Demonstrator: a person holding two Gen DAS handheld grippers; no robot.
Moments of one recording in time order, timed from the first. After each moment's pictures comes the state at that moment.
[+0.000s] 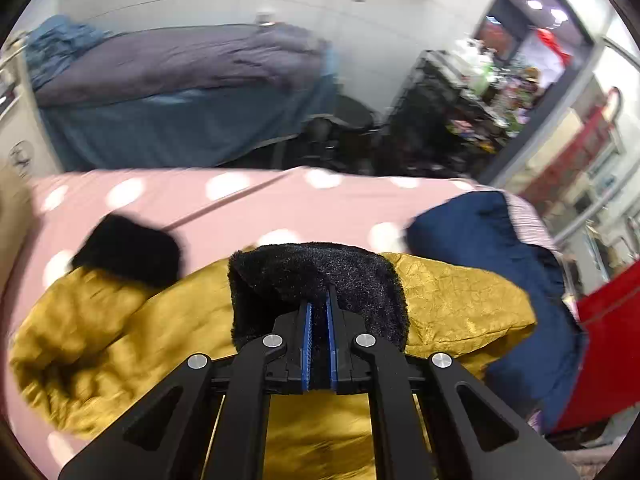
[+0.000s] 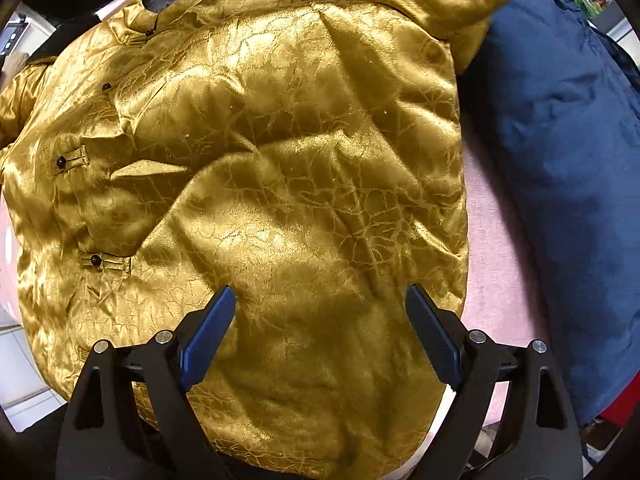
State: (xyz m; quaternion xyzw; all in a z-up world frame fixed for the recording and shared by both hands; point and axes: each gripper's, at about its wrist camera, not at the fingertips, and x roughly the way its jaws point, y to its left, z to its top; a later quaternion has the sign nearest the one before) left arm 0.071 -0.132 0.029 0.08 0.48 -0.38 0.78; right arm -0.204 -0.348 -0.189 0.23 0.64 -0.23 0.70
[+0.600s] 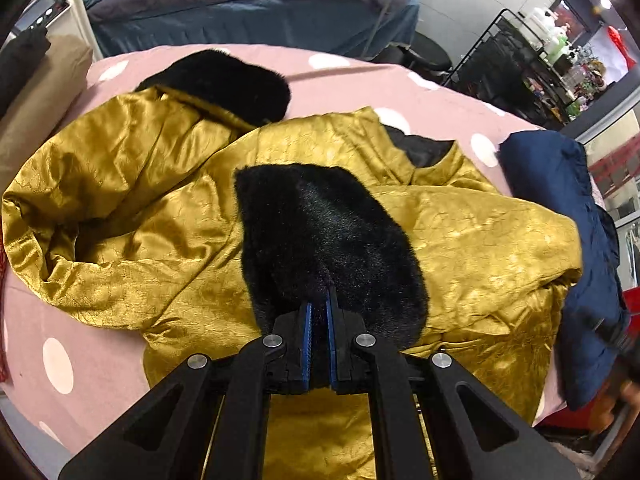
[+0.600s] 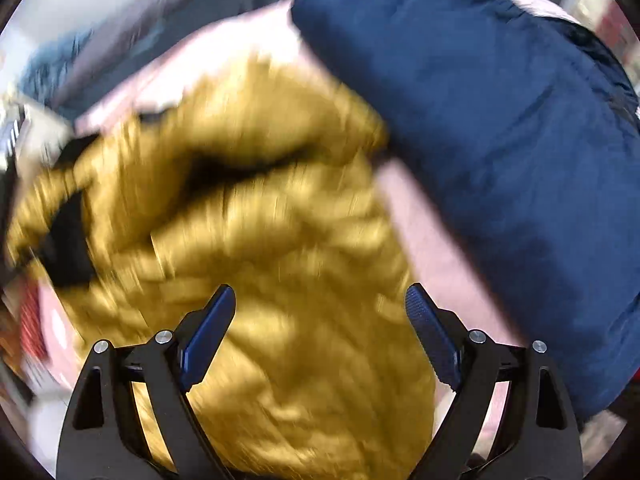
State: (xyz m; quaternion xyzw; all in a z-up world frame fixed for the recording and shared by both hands) left arm 0.067 -0.038 -0.071 0.10 0.59 -0.28 0.75; right arm -0.198 -0.391 -0.102 0.35 0.50 -0.27 0.74
